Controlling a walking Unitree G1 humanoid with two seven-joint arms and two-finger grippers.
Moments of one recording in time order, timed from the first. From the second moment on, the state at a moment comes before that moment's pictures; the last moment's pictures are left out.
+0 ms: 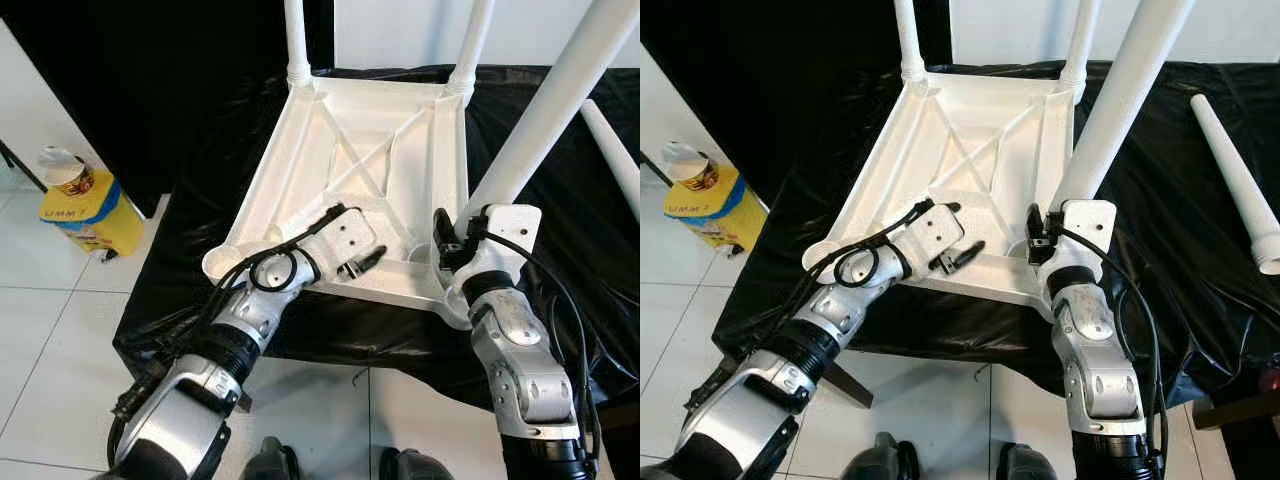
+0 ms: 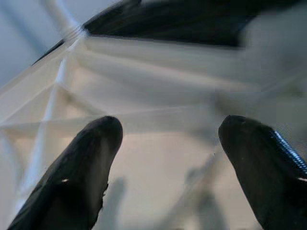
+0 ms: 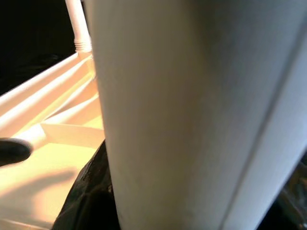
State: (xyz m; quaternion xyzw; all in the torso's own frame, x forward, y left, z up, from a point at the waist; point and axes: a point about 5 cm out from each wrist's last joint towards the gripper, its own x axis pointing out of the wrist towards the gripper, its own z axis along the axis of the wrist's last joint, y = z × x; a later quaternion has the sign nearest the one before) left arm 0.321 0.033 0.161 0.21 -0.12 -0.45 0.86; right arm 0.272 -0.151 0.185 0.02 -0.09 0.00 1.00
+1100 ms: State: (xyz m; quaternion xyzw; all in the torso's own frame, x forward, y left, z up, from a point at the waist) left arm 0.254 0.060 0.178 0.06 -0.08 -0.51 0.85; right arm 0.241 -0.161 0.162 -0.02 -0.05 0.01 1.00
